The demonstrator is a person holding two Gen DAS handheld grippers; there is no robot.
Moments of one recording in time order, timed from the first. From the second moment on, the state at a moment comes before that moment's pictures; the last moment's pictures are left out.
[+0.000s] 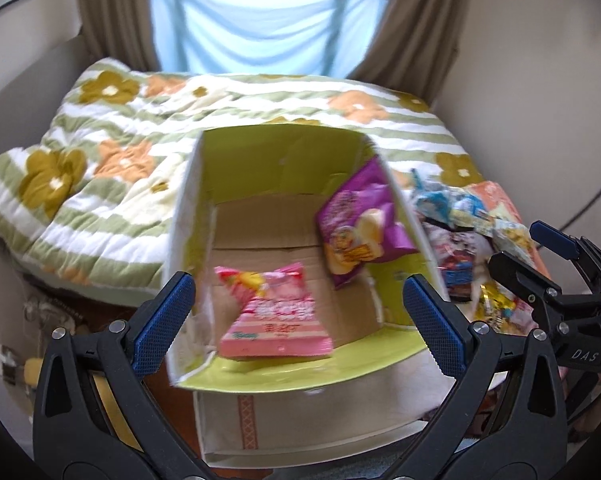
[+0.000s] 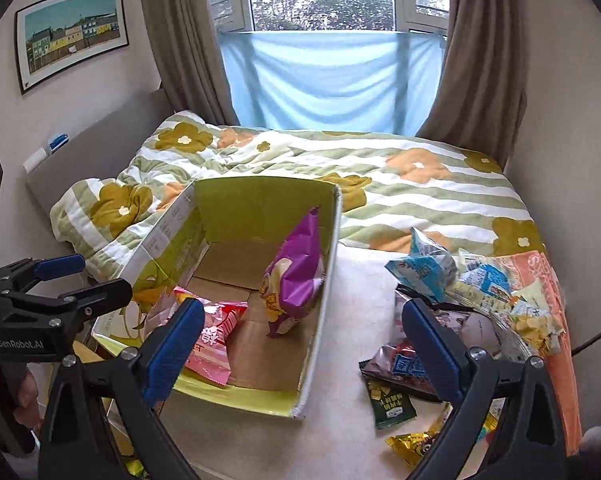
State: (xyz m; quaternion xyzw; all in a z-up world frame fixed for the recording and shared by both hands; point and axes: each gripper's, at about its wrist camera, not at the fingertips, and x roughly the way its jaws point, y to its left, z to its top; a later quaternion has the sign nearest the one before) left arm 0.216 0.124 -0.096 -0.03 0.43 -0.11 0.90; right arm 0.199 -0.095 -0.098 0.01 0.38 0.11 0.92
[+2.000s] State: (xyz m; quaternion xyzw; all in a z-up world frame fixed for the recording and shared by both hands) left arm 0.187 -0.214 -0.292 0.20 0.54 -0.28 0.77; right arm 0.165 -0.363 -0.293 -0.14 0.55 0.15 0.81
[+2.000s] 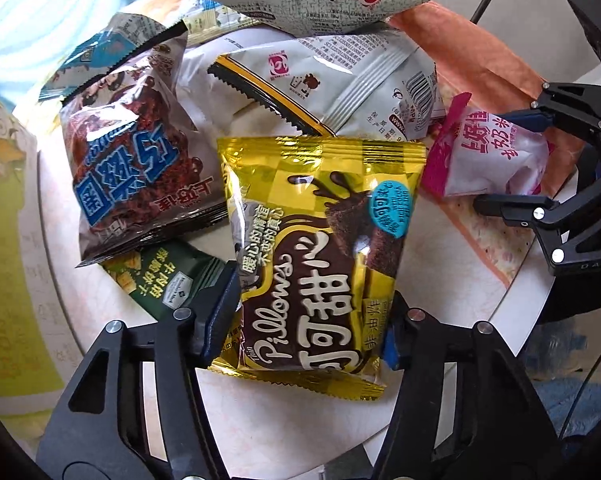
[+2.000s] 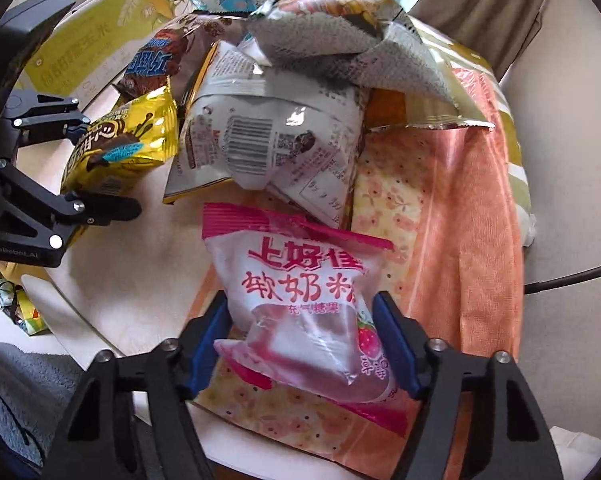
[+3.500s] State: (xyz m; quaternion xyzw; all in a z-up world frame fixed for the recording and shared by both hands) left arm 0.271 0.019 -0.099 0.01 0.45 -0.10 0.89; right arm 0.247 -0.175 -0.079 -0.08 0.37 0.25 0.89
